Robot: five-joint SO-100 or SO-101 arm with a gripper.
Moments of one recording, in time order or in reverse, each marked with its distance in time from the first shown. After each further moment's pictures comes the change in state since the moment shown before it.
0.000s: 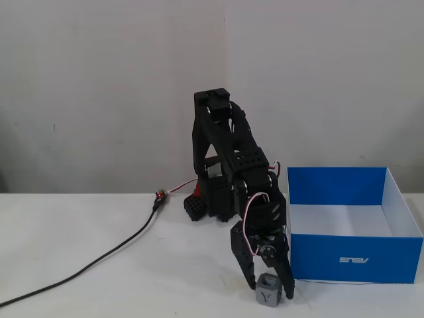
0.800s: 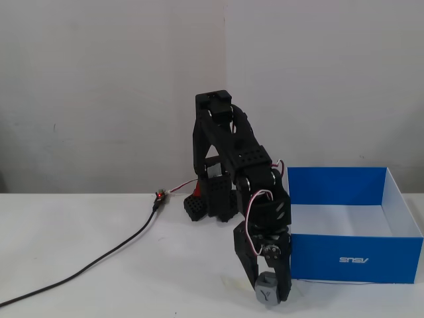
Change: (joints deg) arm 0.4 -3.2 -10.5 4.5 0.9
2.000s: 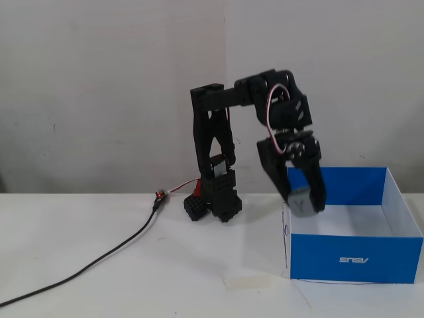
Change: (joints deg) arm -14.5 18.4 -23.6 26.4 19.1
